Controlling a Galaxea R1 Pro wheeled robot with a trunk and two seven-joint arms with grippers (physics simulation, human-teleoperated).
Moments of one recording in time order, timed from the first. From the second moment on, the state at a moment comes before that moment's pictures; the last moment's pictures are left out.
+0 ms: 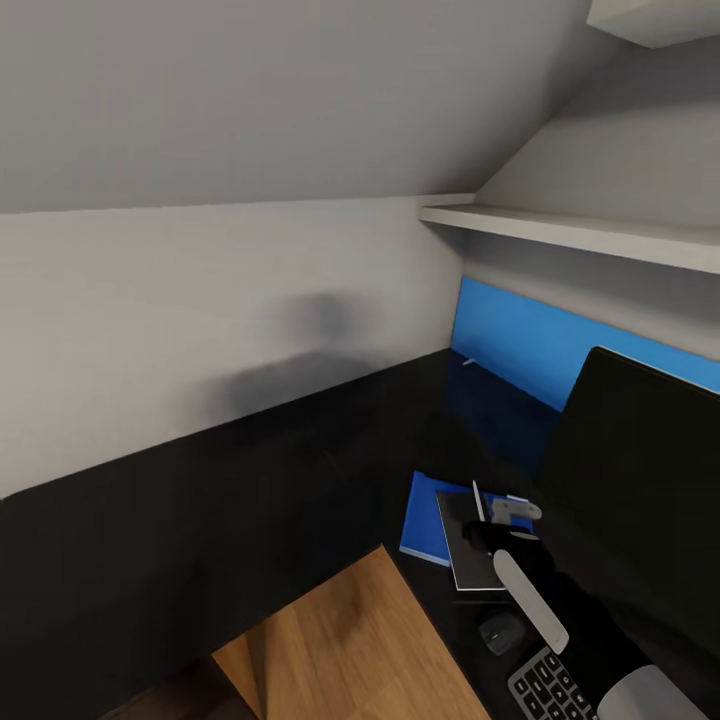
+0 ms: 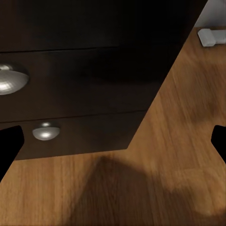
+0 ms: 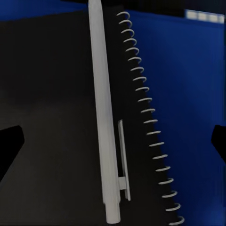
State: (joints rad) left arm -0.13 0.00 -0.46 -0.10 0.89 -0.88 -0.02; right arm -0.51 -0.19 0.40 -1.13 -0.65 0.54 -0.56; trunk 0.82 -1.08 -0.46
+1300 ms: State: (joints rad) left arm -0.13 0.00 -0.46 -0.10 0.89 -0.88 -0.02; right arm -0.51 -0.17 0.58 -1.28 -0.65 0.49 -0.57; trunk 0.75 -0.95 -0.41
